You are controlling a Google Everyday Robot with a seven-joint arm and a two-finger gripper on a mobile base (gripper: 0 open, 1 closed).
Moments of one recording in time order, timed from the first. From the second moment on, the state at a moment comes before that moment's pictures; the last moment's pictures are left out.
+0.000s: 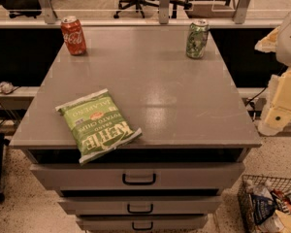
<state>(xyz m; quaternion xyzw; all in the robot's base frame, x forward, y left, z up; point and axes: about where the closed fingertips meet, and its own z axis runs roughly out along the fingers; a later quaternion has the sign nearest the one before) 0.438 -0.217 0.976 -0.60 0.78 -0.03 0.16</state>
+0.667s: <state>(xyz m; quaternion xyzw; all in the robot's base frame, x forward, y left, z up) 0.459 -0.225 0.970 -0.59 0.78 -0.04 0.18</state>
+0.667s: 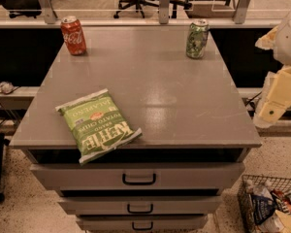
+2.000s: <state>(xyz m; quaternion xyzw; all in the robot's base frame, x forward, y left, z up) 0.686 -0.271 0.905 -0.45 0.80 0.06 0.39</state>
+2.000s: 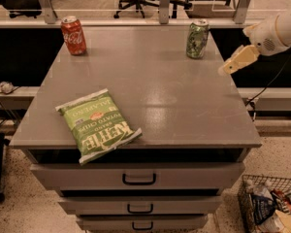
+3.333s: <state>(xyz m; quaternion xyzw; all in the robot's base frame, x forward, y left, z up) 0.778 -0.200 0.891 -0.40 0.71 0.24 0.52</state>
